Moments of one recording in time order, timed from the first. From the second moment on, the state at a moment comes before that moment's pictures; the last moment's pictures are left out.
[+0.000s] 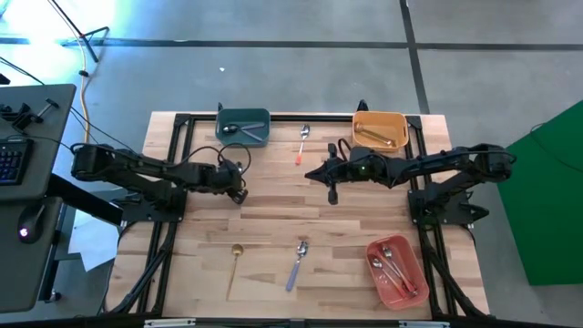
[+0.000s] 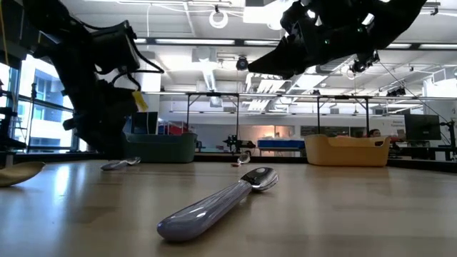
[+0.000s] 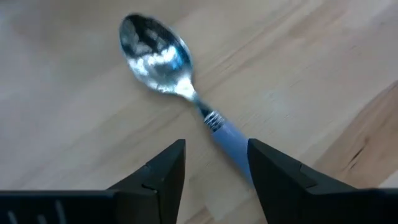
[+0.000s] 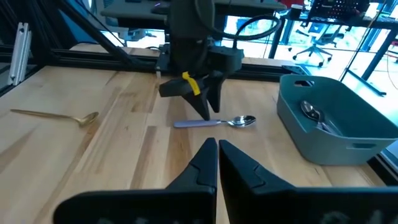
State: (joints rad) left arm 0.11 1.26 0.47 -0.38 -0.32 -0.78; right arm -0.15 1.41 0.65 0.51 -0.12 -0.14
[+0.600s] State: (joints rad) left arm 0.12 1.38 0.49 -0.32 -0.34 -0.77; right arm -0.15 1.41 0.65 0.50 -0.11 -0.14
